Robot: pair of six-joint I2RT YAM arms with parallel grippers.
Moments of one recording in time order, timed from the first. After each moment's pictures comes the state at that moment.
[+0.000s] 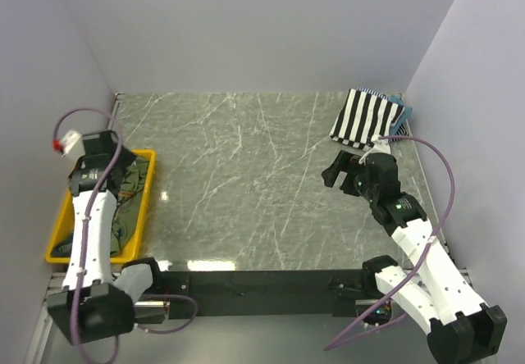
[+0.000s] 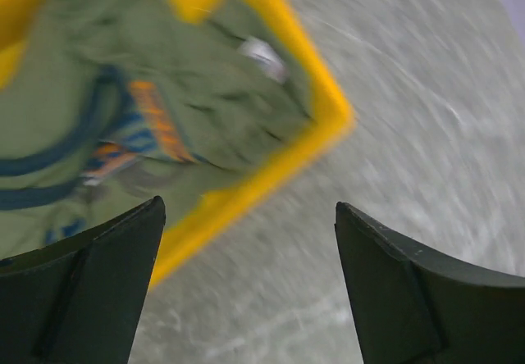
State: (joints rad) left arm 0.12 1.01 1.02 -0.72 -0.37 -0.73; right arm 0.28 0.80 0.71 -0.46 0.02 0.53
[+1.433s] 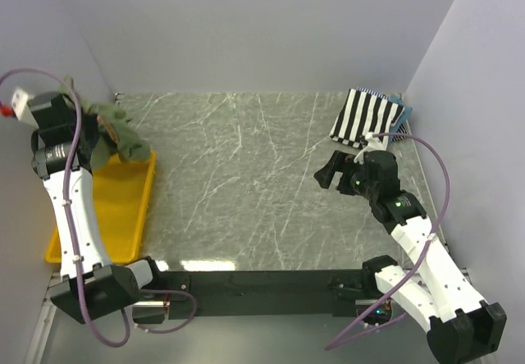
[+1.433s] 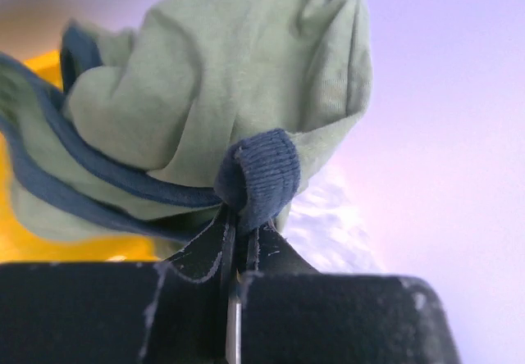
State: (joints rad) left arm 0.42 1.15 1.31 -0.59 -0.11 -0.84; right arm 0.28 0.82 0.72 -0.45 -0.13 0.52
